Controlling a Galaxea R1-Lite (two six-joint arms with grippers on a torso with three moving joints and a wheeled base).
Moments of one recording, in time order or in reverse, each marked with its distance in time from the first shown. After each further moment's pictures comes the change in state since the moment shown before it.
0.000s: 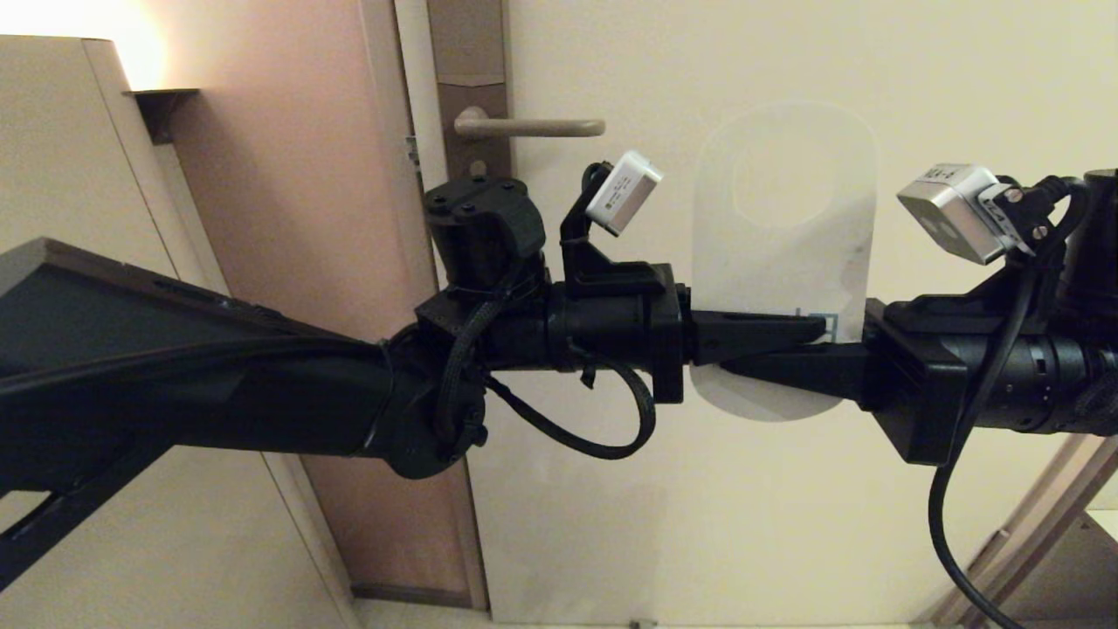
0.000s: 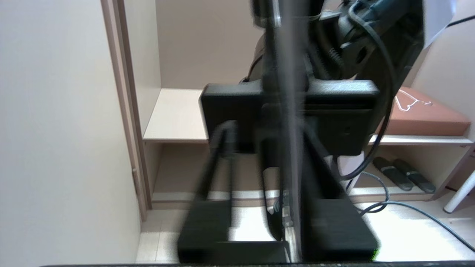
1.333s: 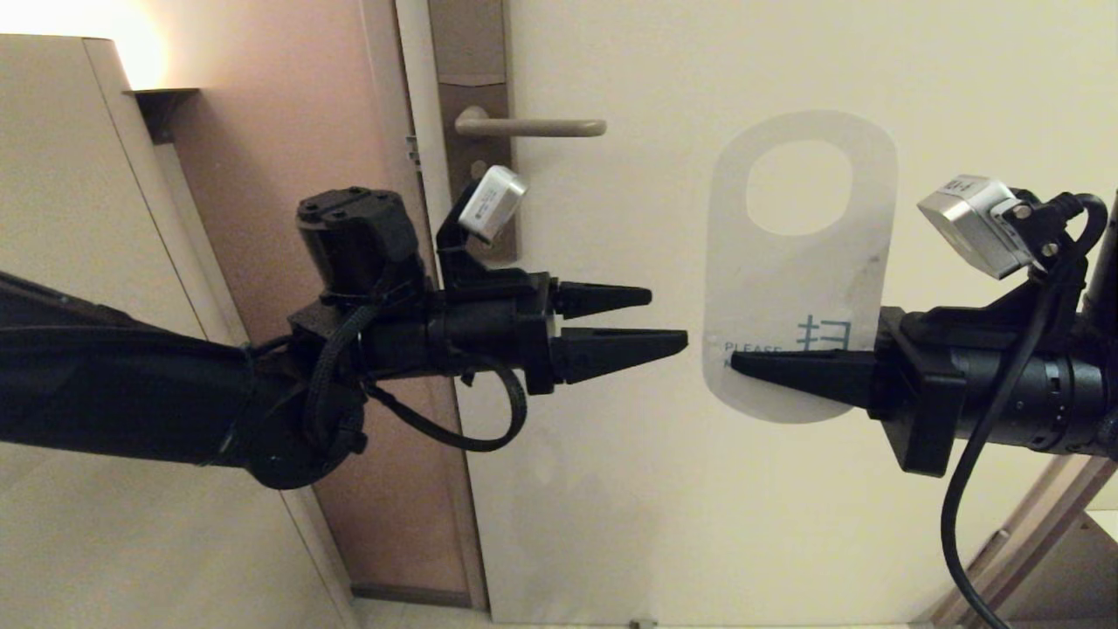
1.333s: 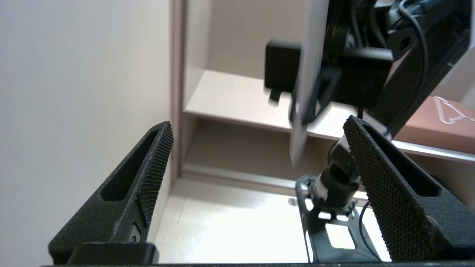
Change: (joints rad) left arm 0.196 -0.163 0.273 -0.003 0.008 0.024; right arm -0.006 -0.048 0.057 -0.023 -0.143 0.000
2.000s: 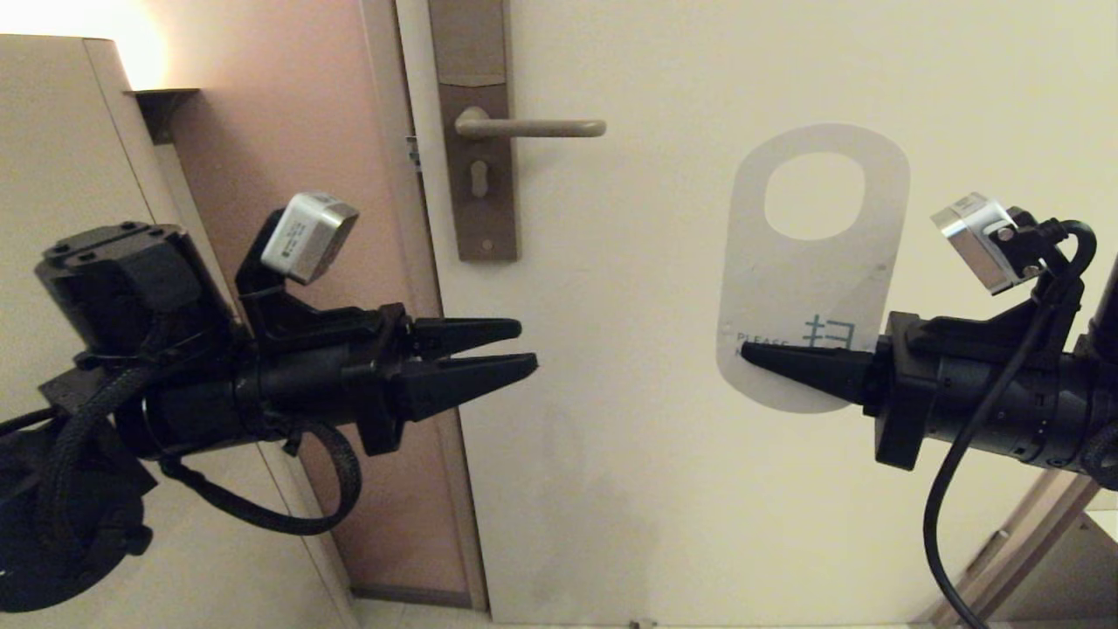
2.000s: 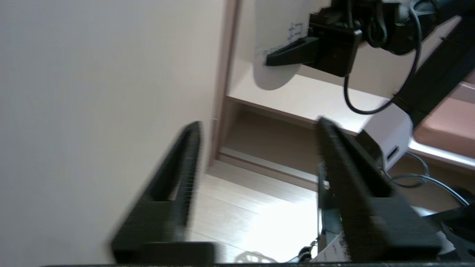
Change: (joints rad) left arm 0.160 -0.304 0.371 0.003 0.065 0.072; right arm 0.000 -0.010 0.085 -0.106 -0.172 0.000
